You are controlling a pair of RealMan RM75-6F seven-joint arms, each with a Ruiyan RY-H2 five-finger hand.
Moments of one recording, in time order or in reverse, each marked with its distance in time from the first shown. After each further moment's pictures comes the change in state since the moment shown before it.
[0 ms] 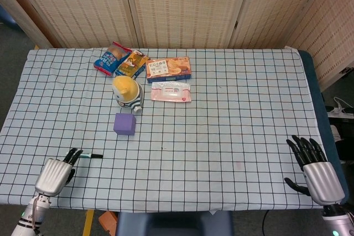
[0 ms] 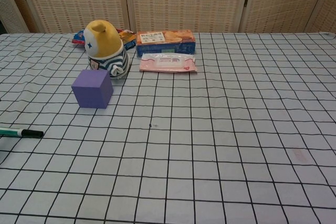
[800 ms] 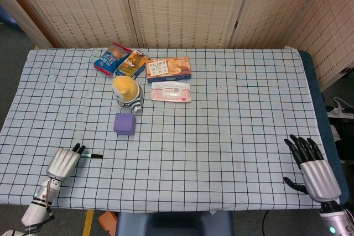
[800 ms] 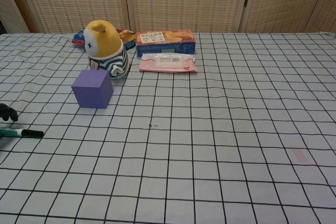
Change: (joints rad) left arm -0.122 -0.194 -0.002 0.386 -0.074 -0.140 -0.066; right arm 0.017 -0.005 0.003 -0.003 0.034 -0.041 -0.018
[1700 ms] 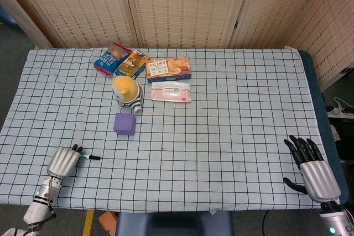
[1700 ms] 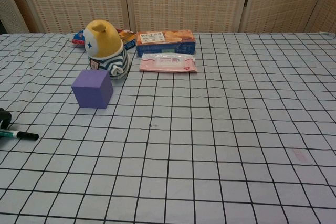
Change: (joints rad) left arm -0.015 -0.058 0.021 0.109 -0.027 0.017 0.045; right arm 0.001 0.004 -0.006 -0.007 0.002 -0.002 -0.004
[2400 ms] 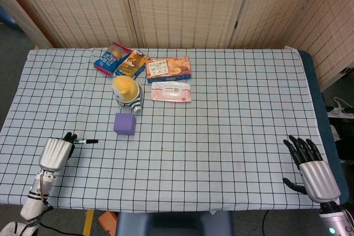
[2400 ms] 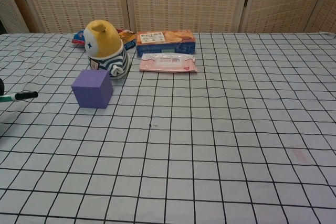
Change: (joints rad) left arm -0.024 -0.049 -0.060 0.144 0.013 0.194 -0.241; right arm 0.001 -0.002 -0.002 -0.002 0.001 -0.004 -0.005
